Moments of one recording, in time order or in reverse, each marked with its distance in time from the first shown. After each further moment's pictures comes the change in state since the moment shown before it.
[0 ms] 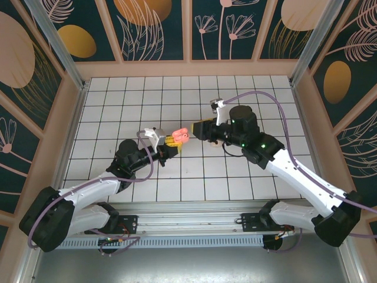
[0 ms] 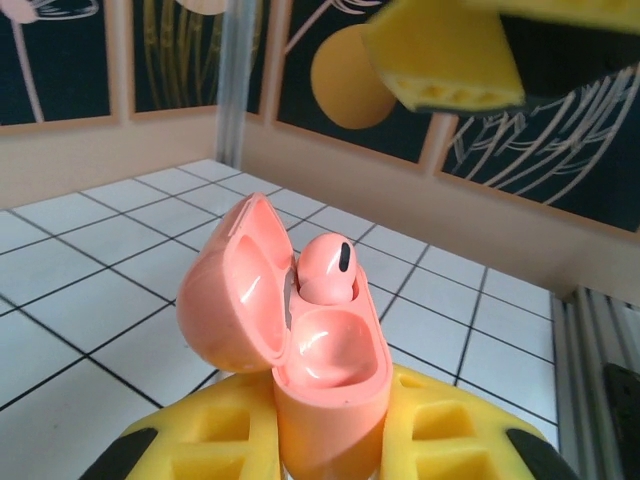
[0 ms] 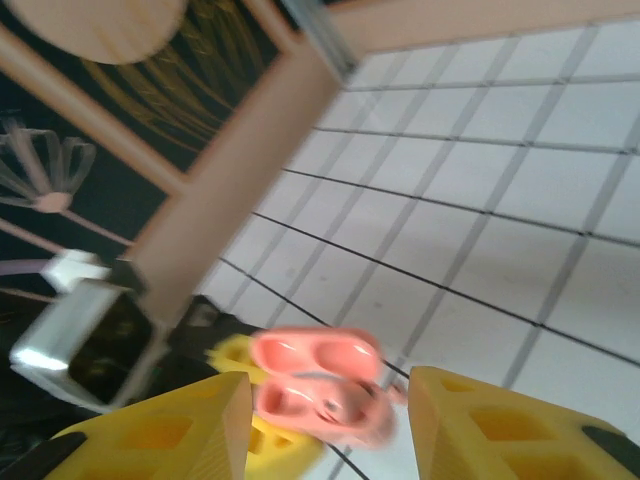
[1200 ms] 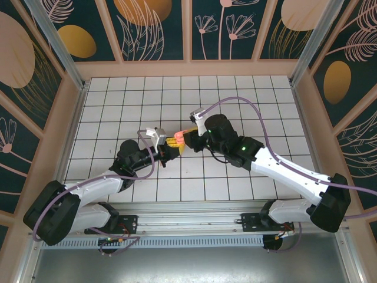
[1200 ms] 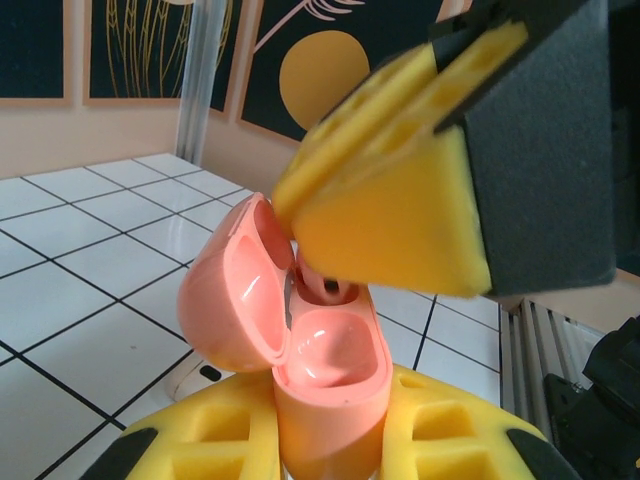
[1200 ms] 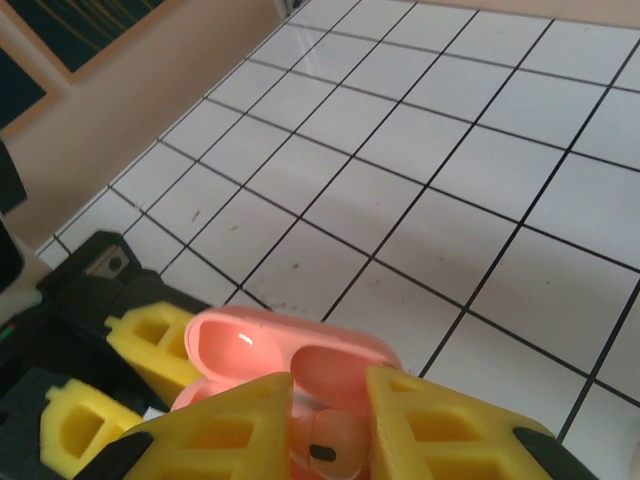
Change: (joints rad) left arm -0.003 0.068 -0.009 0.121 0.093 -0.109; right arm 0.191 0.111 0.002 -0.003 0.236 -0.232
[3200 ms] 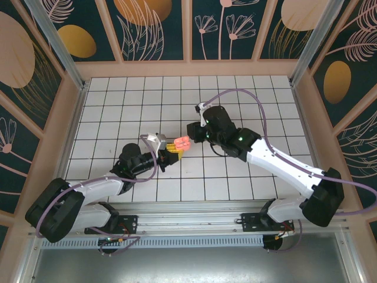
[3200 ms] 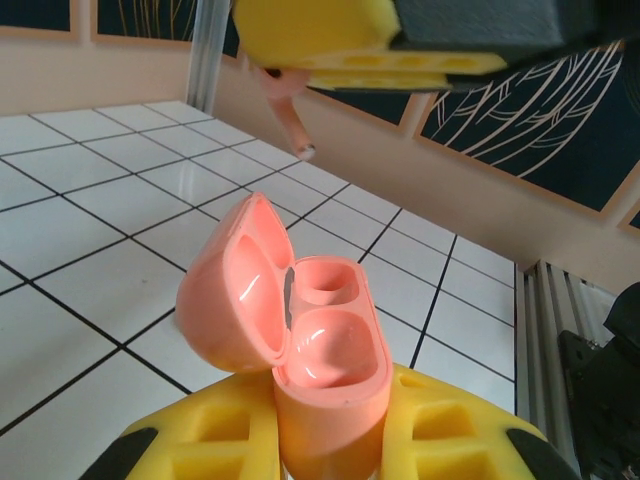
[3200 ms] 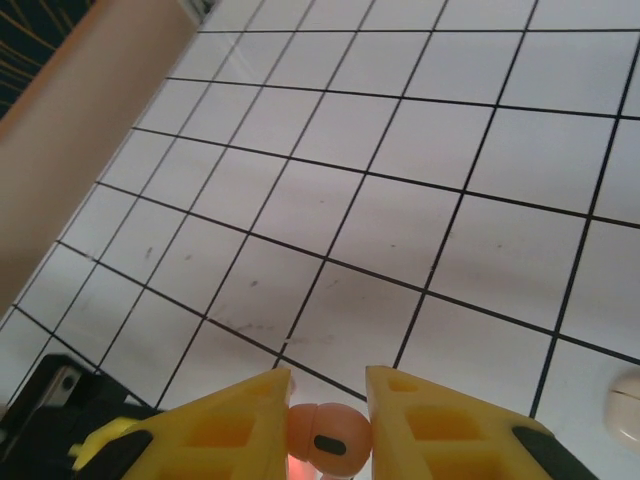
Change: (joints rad) left arm 0.000 0.037 -0.061 0.004 -0.006 0.027; right arm -0.067 0.063 0.069 -0.059 0.060 0.171
